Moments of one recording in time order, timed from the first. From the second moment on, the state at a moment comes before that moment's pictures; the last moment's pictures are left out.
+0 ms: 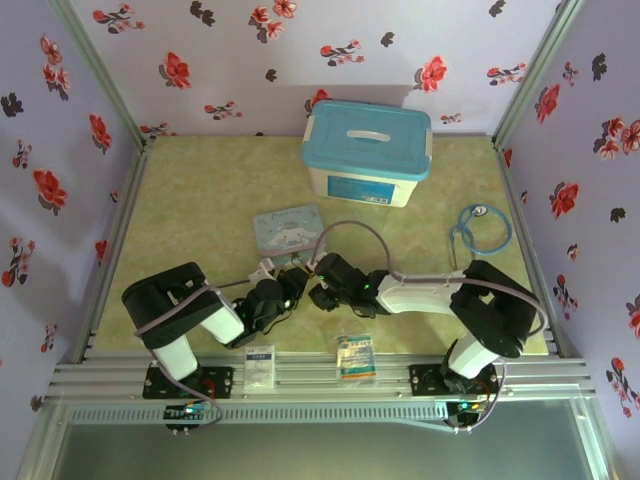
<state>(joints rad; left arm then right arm) -1.00 1.72 0.26 1.12 -0.30 -1.64 1.04 1.60 0.75 -0.07 0.12 0.21</state>
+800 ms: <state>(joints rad) -1.01 1.71 0.24 1.13 -0.30 -1.65 1.09 1.71 0.79 0.03 0.33 0.05</state>
